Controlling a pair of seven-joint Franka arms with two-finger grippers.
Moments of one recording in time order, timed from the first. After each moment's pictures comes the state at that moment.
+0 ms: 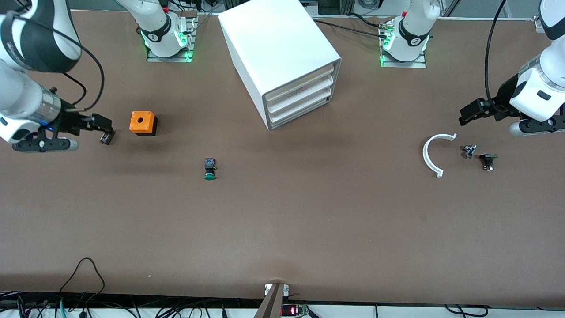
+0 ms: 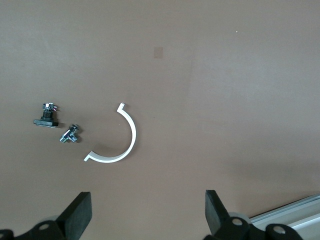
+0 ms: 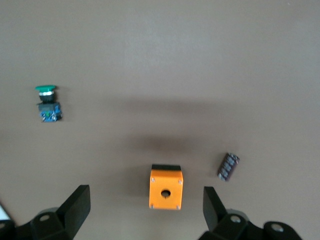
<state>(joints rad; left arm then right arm) -0.08 0.00 0.05 -1.71 -0.03 1.67 -0.19 0.02 0.13 0.00 -1.80 -0.01 1.83 -0.03</state>
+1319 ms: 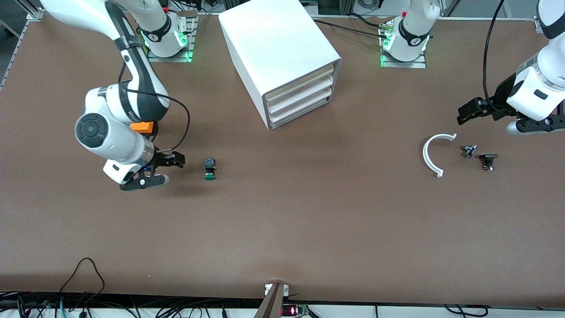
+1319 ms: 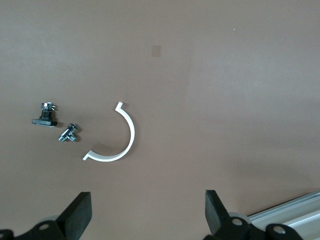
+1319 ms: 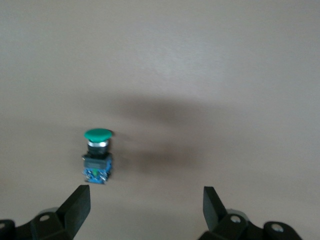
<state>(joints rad) -0.08 0.00 0.04 -1.71 -0.03 1.66 -0.19 0.26 0.42 0.00 -1.78 0.05 2.17 0.07</state>
